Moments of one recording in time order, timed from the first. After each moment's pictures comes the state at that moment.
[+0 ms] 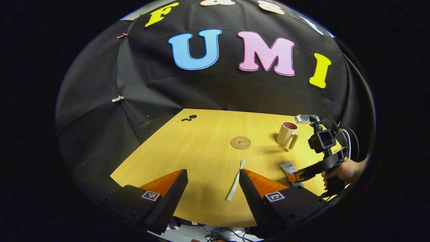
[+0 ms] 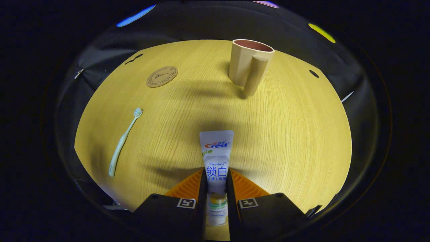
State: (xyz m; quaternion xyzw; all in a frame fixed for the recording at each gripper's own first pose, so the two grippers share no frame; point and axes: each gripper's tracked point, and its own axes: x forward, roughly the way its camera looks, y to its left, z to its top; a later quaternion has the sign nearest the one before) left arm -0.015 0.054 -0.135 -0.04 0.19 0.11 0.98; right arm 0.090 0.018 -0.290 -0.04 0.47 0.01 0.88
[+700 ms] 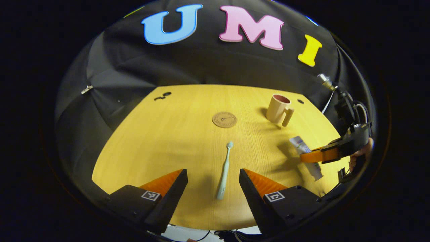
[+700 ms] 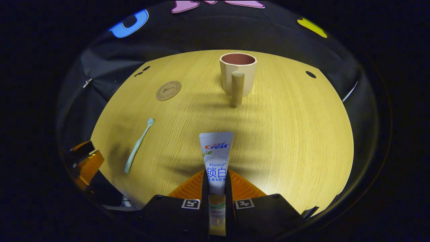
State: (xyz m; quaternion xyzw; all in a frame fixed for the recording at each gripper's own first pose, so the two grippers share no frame) left arm 0.054 0.033 -0.212 -0.02 0.31 0.02 0.95; right arm 0.070 -0.005 -0.240 0.01 0.43 0.05 0.90
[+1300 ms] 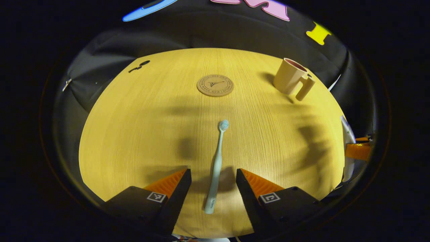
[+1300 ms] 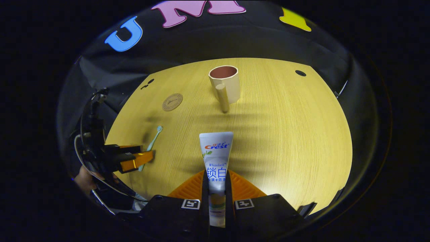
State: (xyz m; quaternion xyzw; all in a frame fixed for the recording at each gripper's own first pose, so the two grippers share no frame) left arm 0.096 0.004 -0.286 -0.02 0.46 -0.02 0.89; right arm 0.046 -0.031 -0.198 0.07 0.41 0.07 0.91
